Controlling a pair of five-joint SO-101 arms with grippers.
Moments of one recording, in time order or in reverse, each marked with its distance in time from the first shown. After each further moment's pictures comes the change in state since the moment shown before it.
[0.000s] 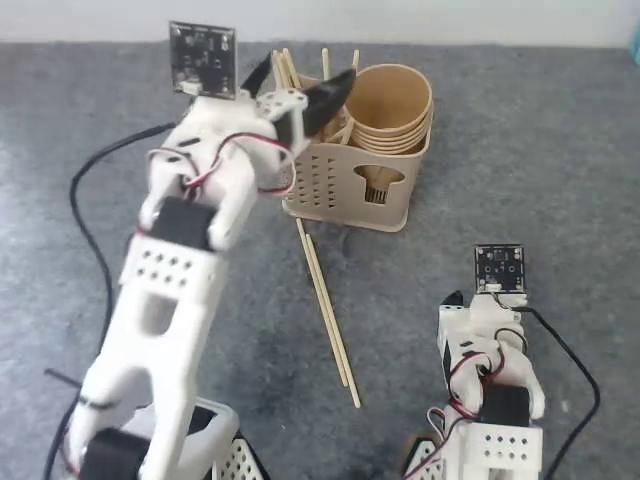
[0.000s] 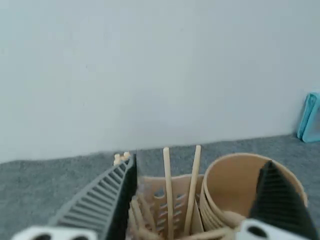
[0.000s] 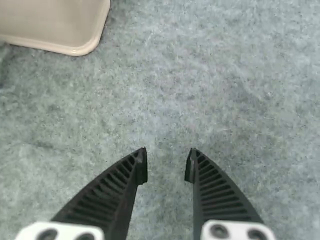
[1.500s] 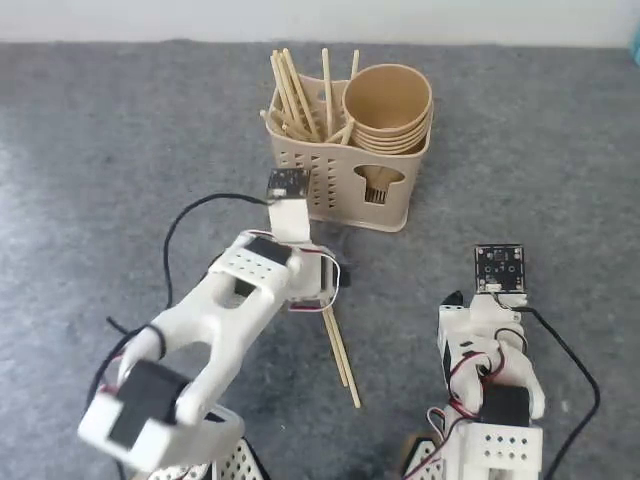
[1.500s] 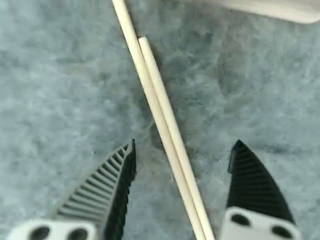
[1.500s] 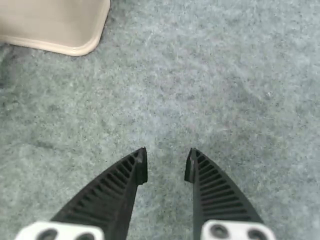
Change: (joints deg) left arm 9.9 23.8 26.6 11.0 19.0; right arm 0.0 0.0 0.0 0.0 0.0
